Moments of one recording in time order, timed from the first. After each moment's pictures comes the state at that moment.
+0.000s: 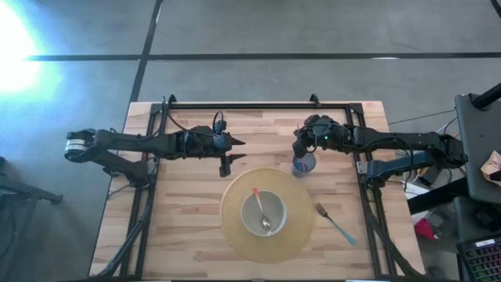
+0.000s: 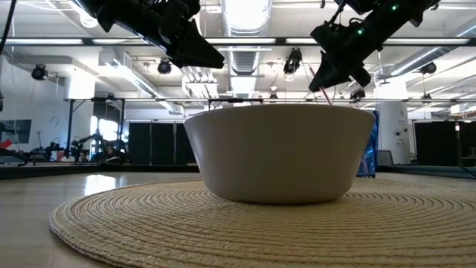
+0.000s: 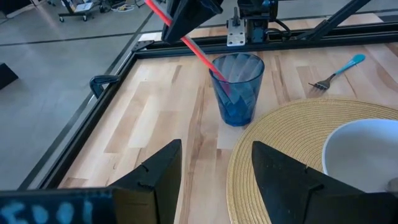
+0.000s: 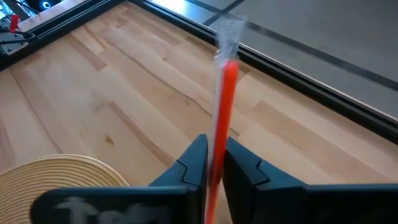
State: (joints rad) left arm 0.11 1.24 0.83 0.06 -0.08 0.13; right arm -0.22 1.11 0.77 -0.30 0.36 0.47
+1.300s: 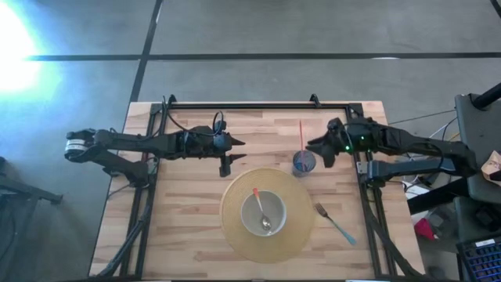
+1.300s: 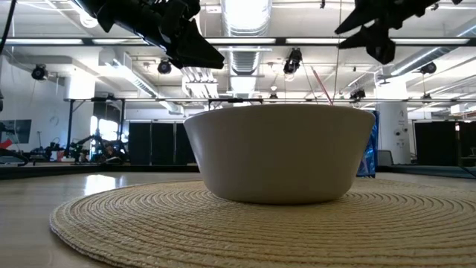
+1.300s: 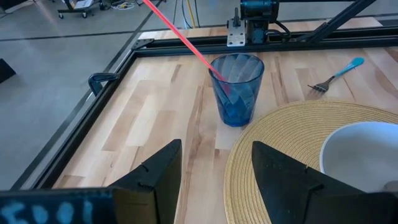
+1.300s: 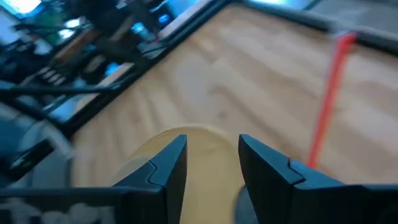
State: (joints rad) left arm 0.11 1.24 0.83 0.06 -0.08 0.10; right arm -0.17 0.77 0.77 -0.46 0.00 0.61
